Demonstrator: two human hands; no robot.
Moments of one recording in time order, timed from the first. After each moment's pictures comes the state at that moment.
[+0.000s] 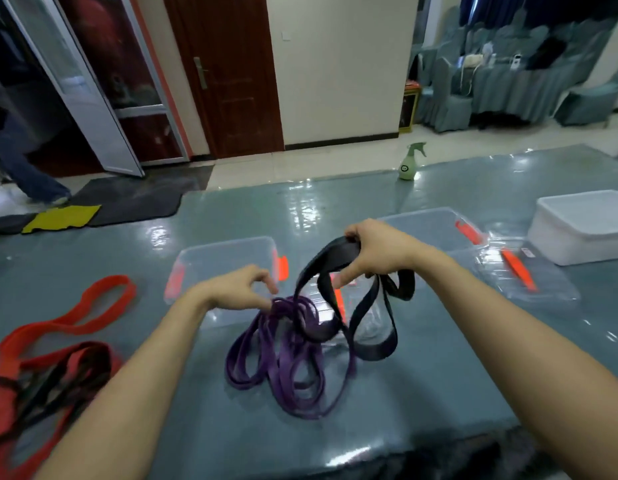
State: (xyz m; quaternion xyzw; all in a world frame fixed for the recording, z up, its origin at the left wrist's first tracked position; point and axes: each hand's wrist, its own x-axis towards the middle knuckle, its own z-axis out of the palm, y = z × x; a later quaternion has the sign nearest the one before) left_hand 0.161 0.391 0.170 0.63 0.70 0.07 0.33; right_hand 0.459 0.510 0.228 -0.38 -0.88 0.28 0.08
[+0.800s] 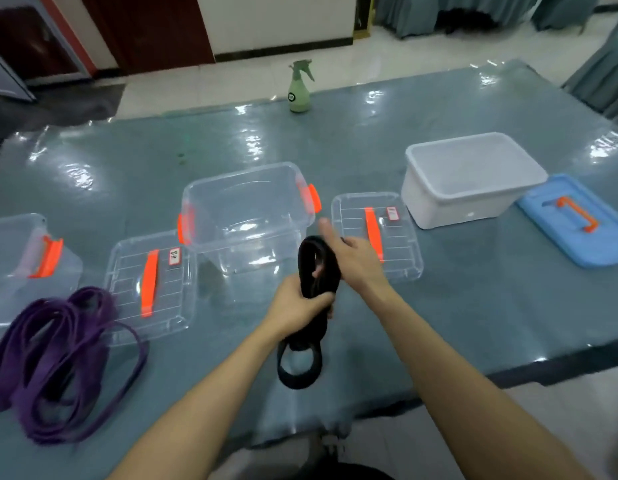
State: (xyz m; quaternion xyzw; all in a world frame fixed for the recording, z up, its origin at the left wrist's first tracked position) left_hand 0.665 0.601 0.025 0.46 0.66 0.34 0.48; right_hand 0.797 0.686 0.071 -0.58 -0.54 0.54 0.28
